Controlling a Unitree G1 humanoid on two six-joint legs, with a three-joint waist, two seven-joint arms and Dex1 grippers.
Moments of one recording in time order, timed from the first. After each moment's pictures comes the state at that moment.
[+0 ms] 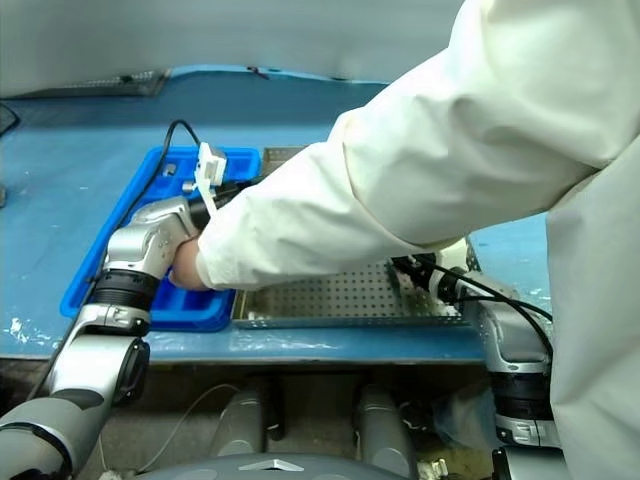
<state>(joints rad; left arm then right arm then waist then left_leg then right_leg) -0.76 0.38 0.05 0.48 -0.45 0.34 -1.07 -0.24 -0.44 -0.10 -0.13 0.31 0.76 0.49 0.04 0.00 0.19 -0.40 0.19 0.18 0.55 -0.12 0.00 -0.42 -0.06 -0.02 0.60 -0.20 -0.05</state>
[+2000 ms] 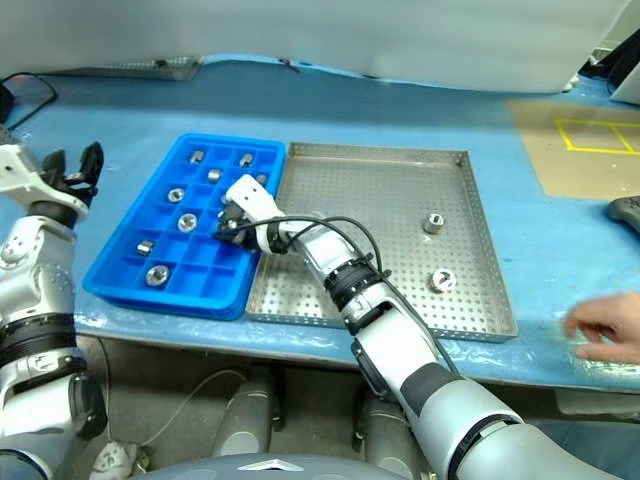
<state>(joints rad) -0.49 0.52 0.52 0.26 -0.44 0.17 -0.26 -1.00 0.13 0.33 0.80 0.12 0.28 0.70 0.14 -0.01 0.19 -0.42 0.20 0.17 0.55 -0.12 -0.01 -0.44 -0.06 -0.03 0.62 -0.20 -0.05</state>
